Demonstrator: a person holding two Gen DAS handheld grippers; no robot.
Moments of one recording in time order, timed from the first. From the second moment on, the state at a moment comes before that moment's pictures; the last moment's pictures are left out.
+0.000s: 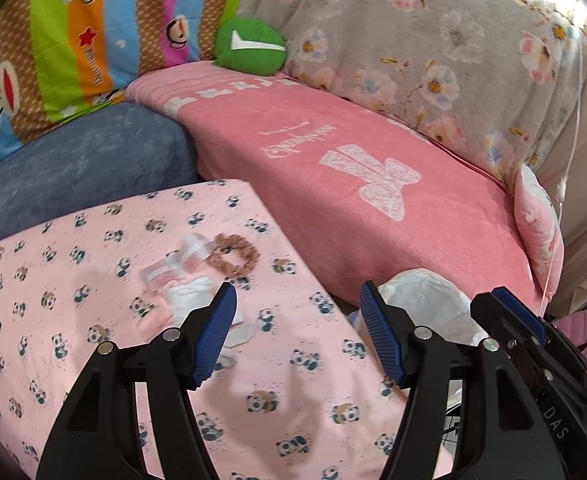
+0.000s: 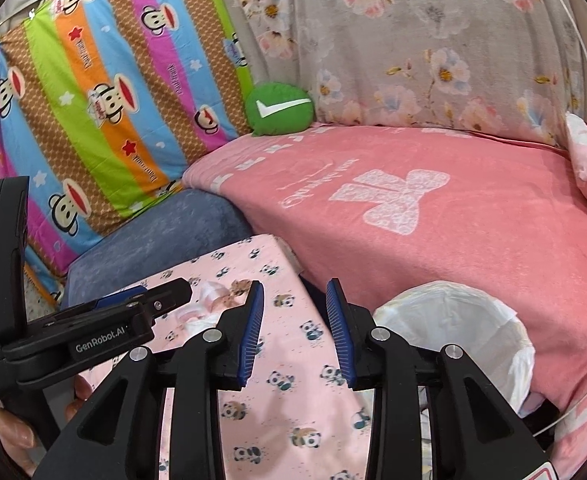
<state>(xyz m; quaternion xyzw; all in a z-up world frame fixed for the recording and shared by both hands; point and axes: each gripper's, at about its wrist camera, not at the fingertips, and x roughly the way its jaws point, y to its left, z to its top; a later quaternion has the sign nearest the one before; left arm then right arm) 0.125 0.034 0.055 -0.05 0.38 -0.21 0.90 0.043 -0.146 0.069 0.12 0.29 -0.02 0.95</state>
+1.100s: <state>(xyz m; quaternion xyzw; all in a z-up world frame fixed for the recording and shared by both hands) 0.187 0.164 -0.068 -0.10 0.50 -0.09 0.85 0.174 0.016 -0.083 0.05 0.45 0.07 0.89</state>
